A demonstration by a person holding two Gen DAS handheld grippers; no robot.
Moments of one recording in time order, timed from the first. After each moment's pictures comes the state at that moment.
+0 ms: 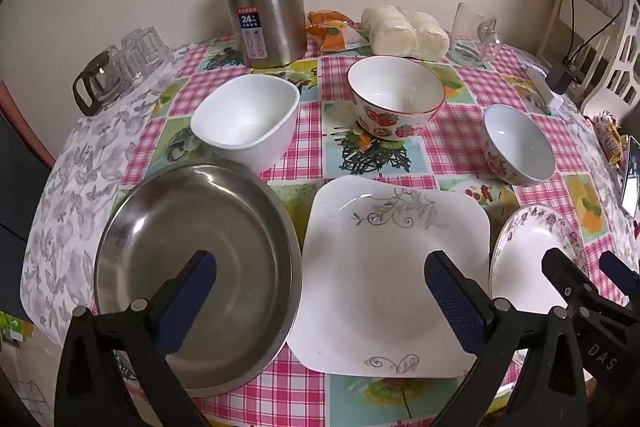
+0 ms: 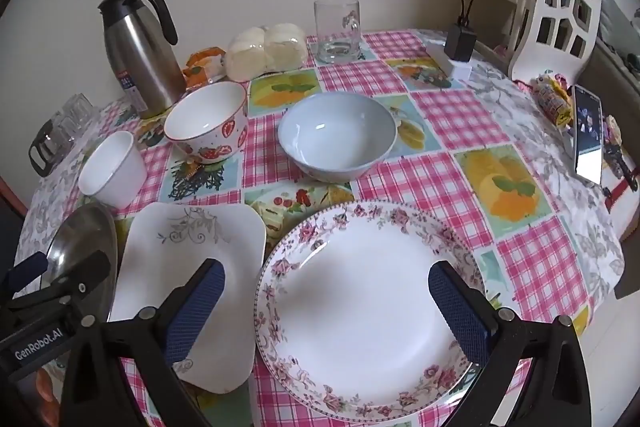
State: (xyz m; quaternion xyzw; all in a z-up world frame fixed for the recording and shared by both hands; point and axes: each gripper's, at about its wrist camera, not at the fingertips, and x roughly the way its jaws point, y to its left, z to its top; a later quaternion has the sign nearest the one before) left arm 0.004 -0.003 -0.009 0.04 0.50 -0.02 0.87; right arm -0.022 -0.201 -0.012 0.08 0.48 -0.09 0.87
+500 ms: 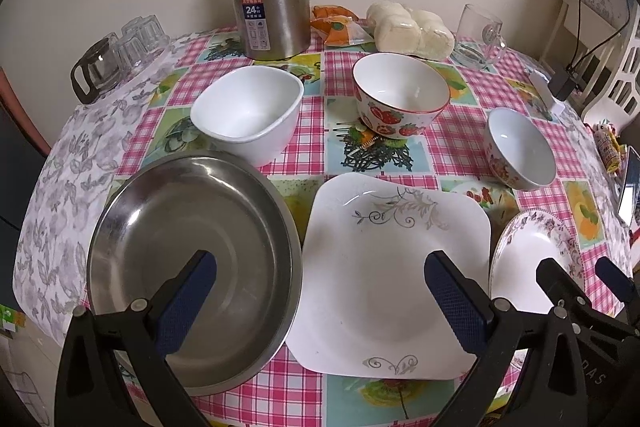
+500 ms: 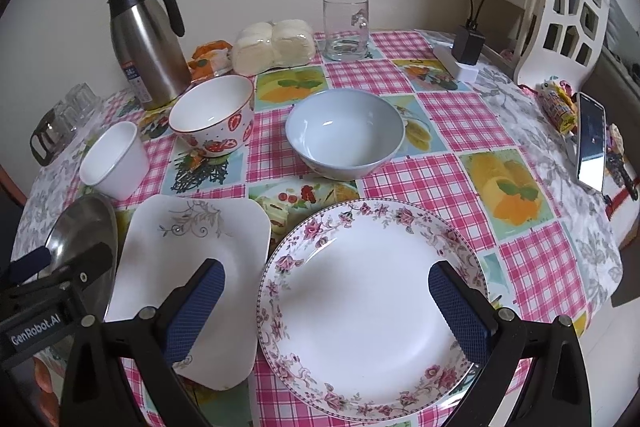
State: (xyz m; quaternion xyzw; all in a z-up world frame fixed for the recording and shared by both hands) left arm 0.007 0.001 -0.013 0.02 0.50 -0.02 0.86; right arm -0.020 -0.192 -0.012 0.06 0.48 -0.08 0.87
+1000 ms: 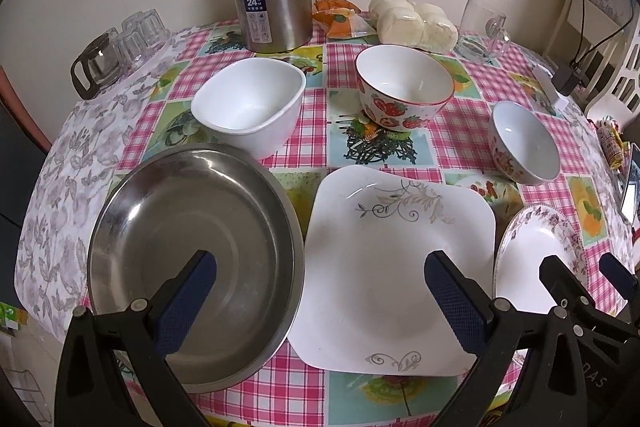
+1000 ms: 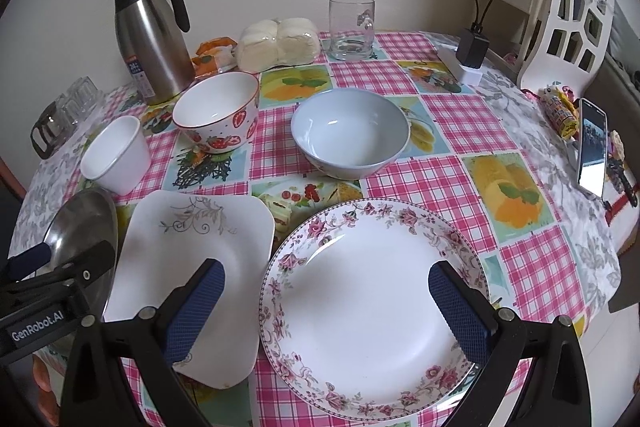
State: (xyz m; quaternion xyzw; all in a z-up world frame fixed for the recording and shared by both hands) left arm 0.007 0.002 -0.017 0.02 0.51 -0.02 0.86; right arm -0.019 -0.189 -0.012 0.05 0.48 -0.08 0.87
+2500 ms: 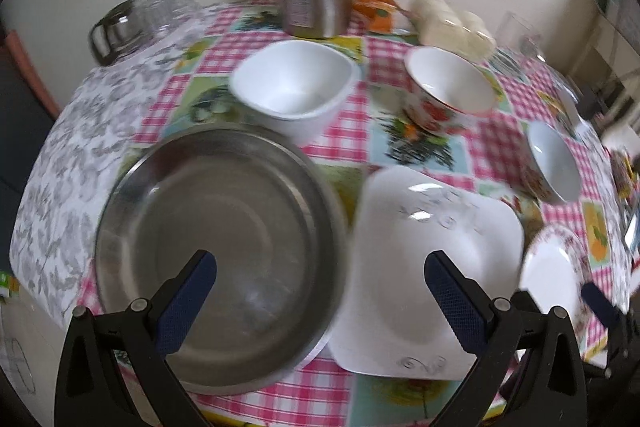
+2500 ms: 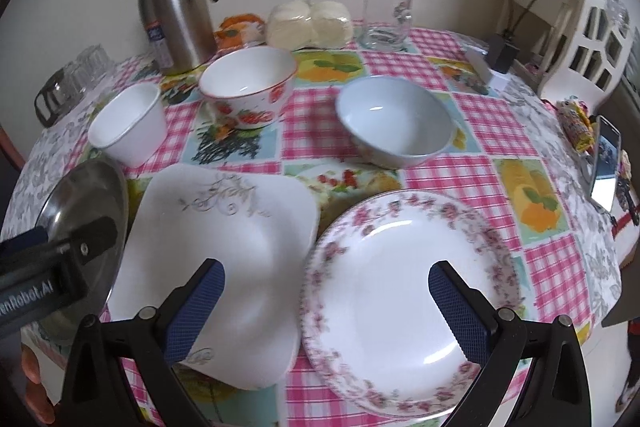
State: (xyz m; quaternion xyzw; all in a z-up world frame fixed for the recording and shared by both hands) left arm 0.016 0.042 -0.024 -0.03 0.53 0.02 0.85; right arm -0.009 -0.142 -0.030 0.02 0.50 -0.05 0.86
